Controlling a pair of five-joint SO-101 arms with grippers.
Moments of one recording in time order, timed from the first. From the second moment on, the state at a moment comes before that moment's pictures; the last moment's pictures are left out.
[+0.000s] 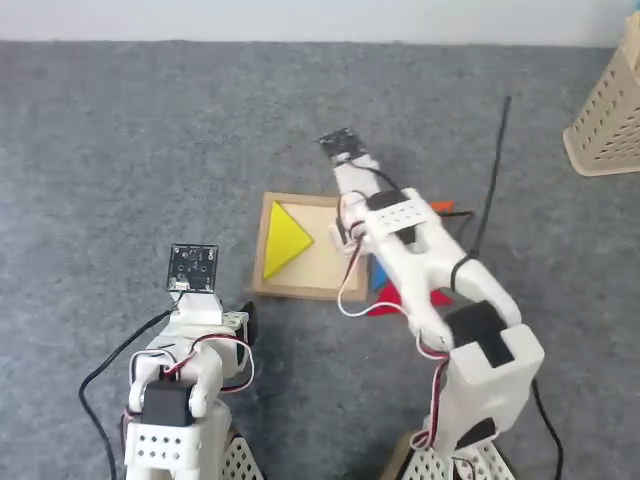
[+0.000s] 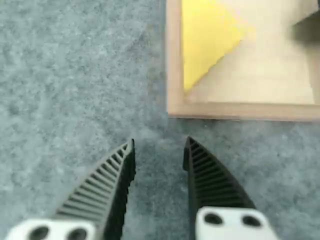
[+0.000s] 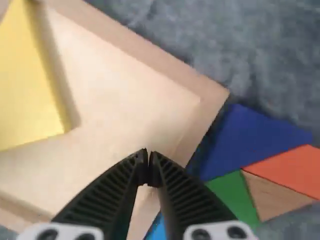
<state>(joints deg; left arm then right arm) -1.9 -103.4 96.7 72.9 8.0 -24.3 15.4 19.2 45.5 4.4</state>
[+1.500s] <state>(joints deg) -1.8 -103.4 96.7 72.9 8.0 -14.3 -5.3 31.0 66.7 11.7</state>
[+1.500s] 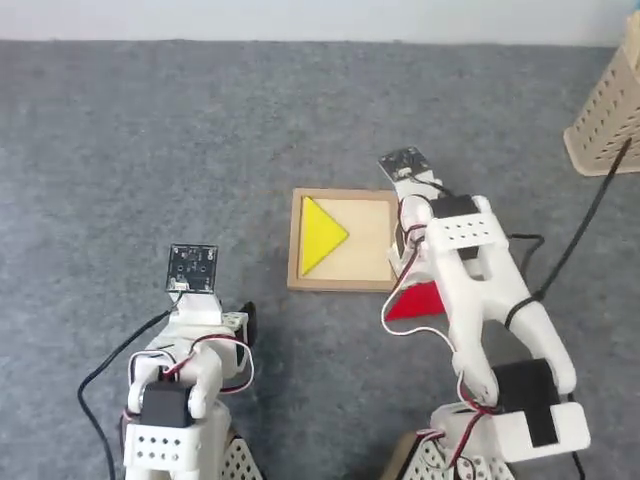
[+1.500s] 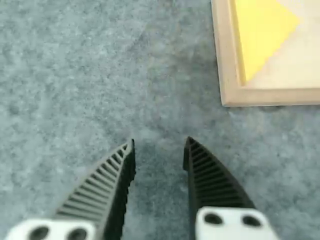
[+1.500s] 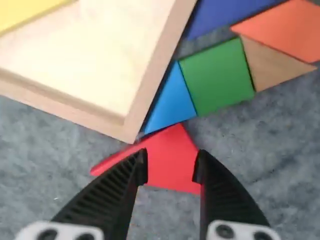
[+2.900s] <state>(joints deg) -1.8 -103.4 96.7 72.9 8.0 -14.1 -5.3 36.2 60.7 8.2</state>
